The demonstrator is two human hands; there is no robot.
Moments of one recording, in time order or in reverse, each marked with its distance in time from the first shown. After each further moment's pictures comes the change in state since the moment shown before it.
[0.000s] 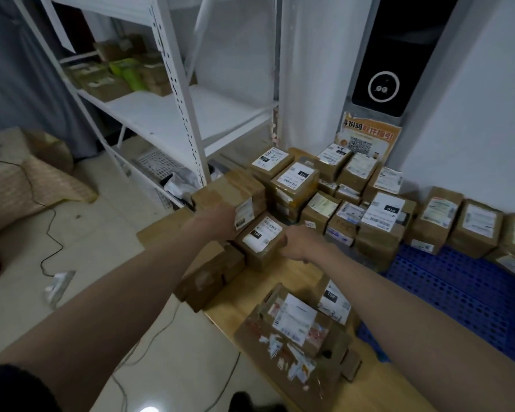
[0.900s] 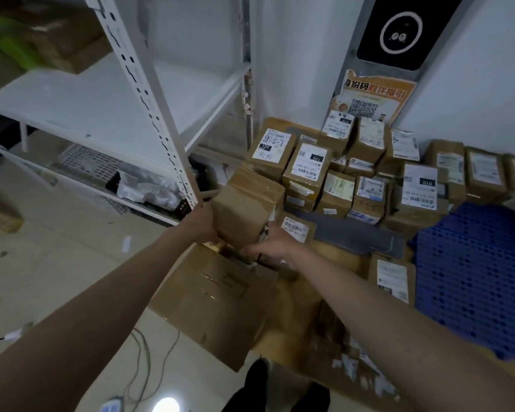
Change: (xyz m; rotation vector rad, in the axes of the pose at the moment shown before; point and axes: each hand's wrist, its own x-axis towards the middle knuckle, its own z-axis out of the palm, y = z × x) left_hand 0.150 -0.161 0.016 -0.292 -0.184 0.084; right_hand 0.165 -0.118 0.037 1.091 -0.014 0.367
